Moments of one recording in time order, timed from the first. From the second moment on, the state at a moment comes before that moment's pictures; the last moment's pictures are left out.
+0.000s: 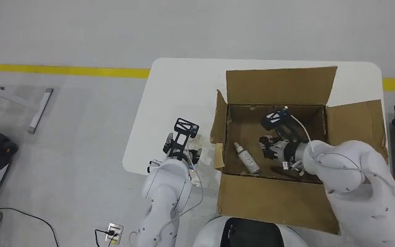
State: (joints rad) left arm 1.20 -1.55 -1.23 -1.98 1.83 -0.20 -1.18; right arm -1.15 -1.28 1.37 -2.03 -0.93 0.02 1.34
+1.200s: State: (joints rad) left arm 1.20 -1.55 -1.23 -1.98 1.83 -0.20 -1.18; right arm -1.01 -1.32 1.03 -1.80 -1.18 0.23 1.37
